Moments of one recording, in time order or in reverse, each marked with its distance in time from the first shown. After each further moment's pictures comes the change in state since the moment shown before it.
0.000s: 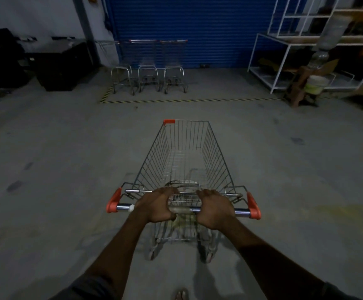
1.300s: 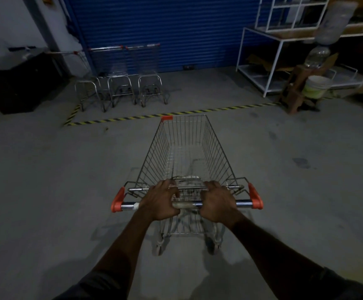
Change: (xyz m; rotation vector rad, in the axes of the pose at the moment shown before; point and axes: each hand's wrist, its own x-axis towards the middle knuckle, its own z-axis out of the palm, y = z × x) left_hand 0.671 0.036 -0.064 0.136 0.051 0.101; right_hand 0.540 0.387 -0.103 -0.121 0.083 -0.033
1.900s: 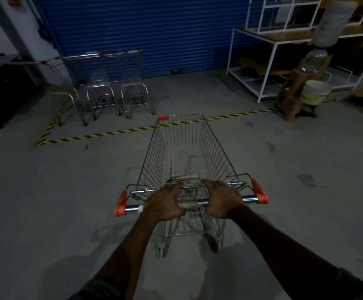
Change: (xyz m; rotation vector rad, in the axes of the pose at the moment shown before) left_hand 0.329 -0.069 -0.025 -0.107 -0.082 -0.034; right_hand 0.288 0.160 -0.029 0.278 -0.115 0.137
